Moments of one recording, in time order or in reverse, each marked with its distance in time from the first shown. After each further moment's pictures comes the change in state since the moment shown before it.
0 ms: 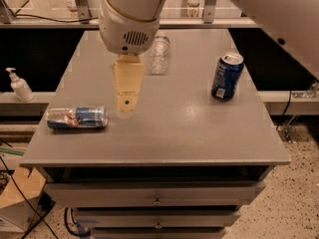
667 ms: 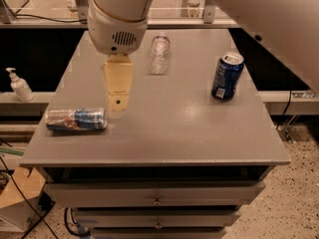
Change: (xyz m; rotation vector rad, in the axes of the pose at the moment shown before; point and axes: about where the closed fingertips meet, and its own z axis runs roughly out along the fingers) arm -0.016 -0.007 0.013 -0.026 -0.006 -0.030
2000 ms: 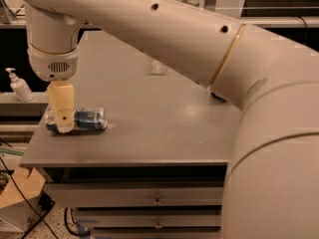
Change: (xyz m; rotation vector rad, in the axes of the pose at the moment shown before) arm -0.082 -0.041 0.121 -0.134 -0.016 -0.130
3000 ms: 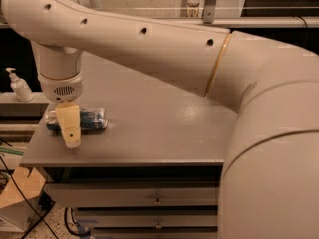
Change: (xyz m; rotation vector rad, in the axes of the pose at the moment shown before) arm 0.027 0.009 0.051 -0.014 0.114 0.108
